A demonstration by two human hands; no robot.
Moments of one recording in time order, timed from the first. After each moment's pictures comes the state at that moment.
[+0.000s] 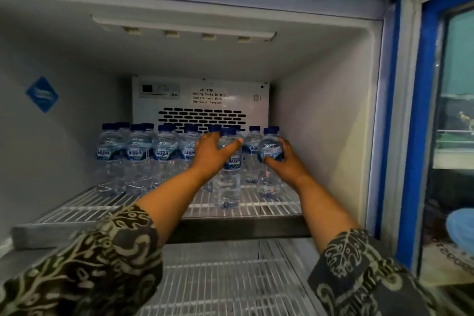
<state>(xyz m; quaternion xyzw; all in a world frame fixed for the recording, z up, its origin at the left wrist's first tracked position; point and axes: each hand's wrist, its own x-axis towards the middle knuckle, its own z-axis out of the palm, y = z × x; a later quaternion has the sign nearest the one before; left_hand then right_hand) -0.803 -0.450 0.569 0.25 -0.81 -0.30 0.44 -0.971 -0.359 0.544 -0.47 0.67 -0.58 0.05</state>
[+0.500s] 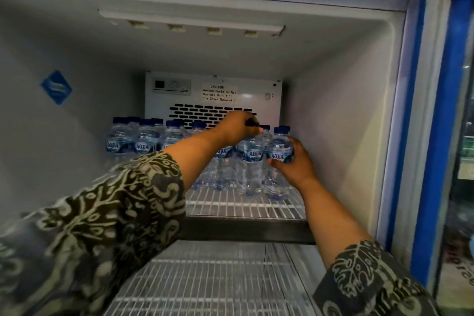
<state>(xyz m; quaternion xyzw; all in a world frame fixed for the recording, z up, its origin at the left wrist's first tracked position) -0.836 -0.456 0.627 0.18 -0.92 -0.17 0.31 -0.982 -0.370 0.540 -0.46 0.66 -0.59 -0.03</state>
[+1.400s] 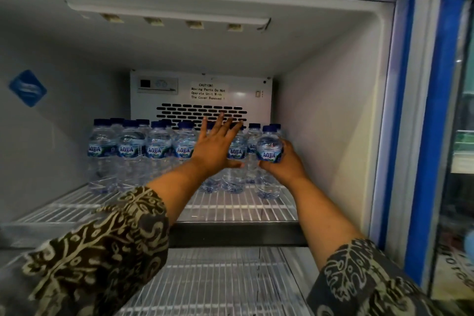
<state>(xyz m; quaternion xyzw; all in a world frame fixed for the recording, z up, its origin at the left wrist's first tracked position) -0.844 -0.491 0.570 0.26 -0.90 0.22 0.27 -0.989 -0.378 0.537 -0.44 0.69 -0.57 0.00</state>
